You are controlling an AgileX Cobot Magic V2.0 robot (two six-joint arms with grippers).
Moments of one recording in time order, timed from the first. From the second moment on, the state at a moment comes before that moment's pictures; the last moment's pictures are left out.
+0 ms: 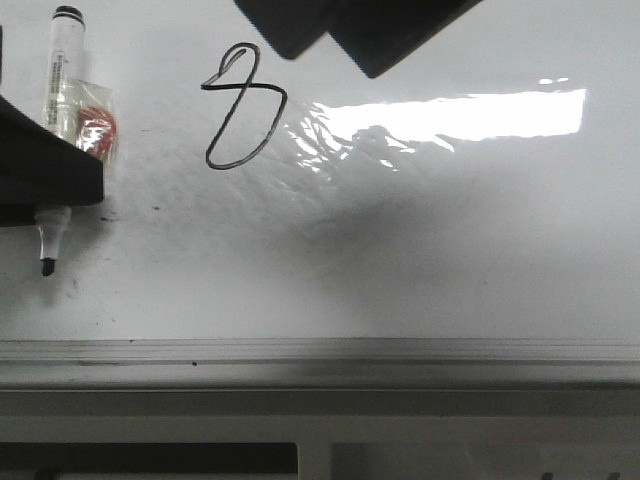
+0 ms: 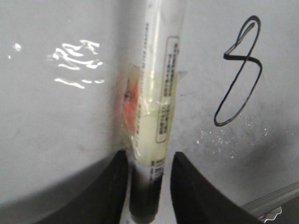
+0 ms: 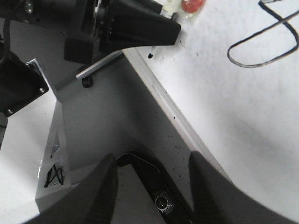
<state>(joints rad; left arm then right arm) -0.72 0.98 -0.40 -0.56 -0.07 -0.04 0.83 1.12 -1.03 0.28 0.78 -0.16</state>
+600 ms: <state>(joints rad) -0.72 0.81 -0.40 -0.51 -0.01 -0.04 0.83 1.11 -1.03 0.26 0.79 -0.16</state>
